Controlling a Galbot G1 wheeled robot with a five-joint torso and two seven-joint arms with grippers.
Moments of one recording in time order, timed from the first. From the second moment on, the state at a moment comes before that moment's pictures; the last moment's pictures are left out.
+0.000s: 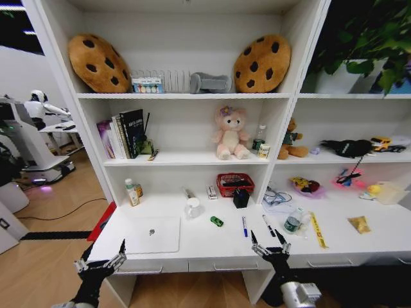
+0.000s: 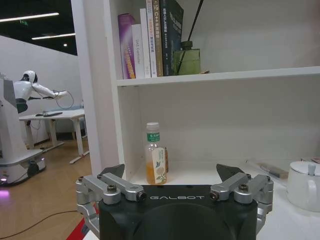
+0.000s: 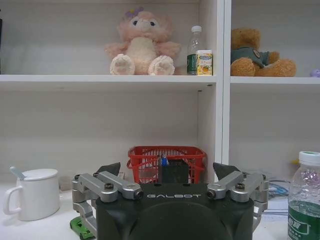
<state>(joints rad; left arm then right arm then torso) 2.02 -1.49 -0.81 -2.42 -0.21 0.06 -0.03 -1.82 1.31 0.62 2.12 0.25 0.19 0.04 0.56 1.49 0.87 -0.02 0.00</state>
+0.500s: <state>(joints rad) 2.03 -1.50 -0.79 -2.42 -0.21 0.06 -0.03 -1.85 1.22 0.60 2.14 0.37 0.05 -0.14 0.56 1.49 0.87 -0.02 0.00</state>
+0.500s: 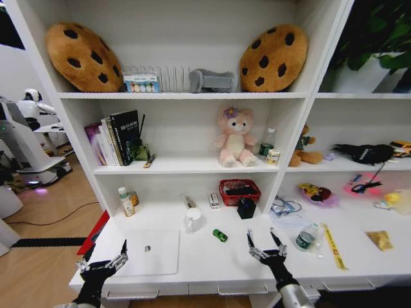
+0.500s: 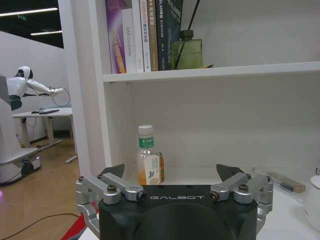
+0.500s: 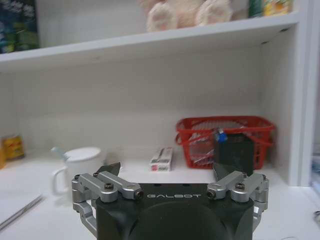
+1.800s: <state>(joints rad) 2.05 -1.45 -0.78 -2.35 -0.20 0.06 -0.03 -1.33 0.96 0.36 1.69 0.44 -0.08 -0.44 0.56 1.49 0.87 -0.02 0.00</state>
